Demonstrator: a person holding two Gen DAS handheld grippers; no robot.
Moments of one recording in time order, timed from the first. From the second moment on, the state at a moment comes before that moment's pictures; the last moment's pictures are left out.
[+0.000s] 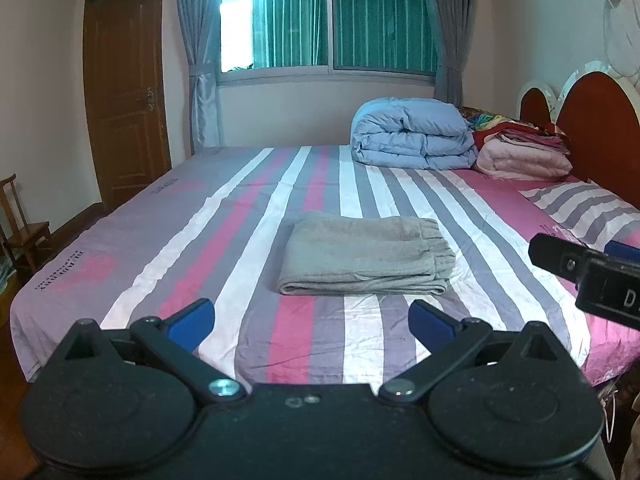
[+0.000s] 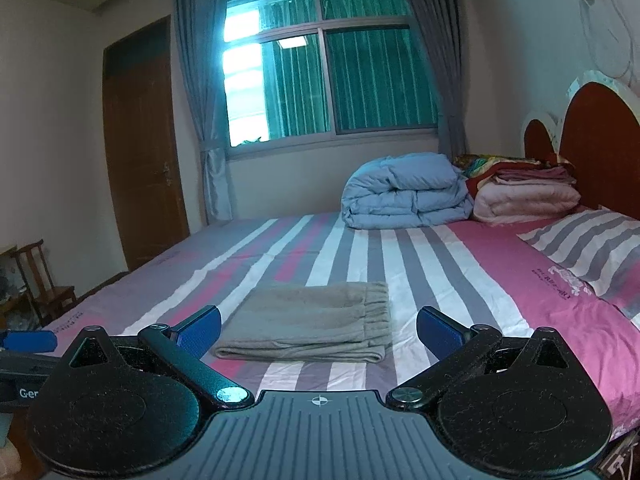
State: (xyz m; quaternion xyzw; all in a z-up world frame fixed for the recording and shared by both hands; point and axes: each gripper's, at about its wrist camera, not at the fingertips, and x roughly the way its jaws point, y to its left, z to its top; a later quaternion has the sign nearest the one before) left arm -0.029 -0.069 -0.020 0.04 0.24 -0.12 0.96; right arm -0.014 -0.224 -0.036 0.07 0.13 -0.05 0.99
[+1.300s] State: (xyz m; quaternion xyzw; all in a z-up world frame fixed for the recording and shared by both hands) left arm -0.016 -0.058 -0.027 0.03 0.25 -0.15 0.96; right arm -0.009 -0.230 -0.043 0.07 0.14 -0.05 0.99
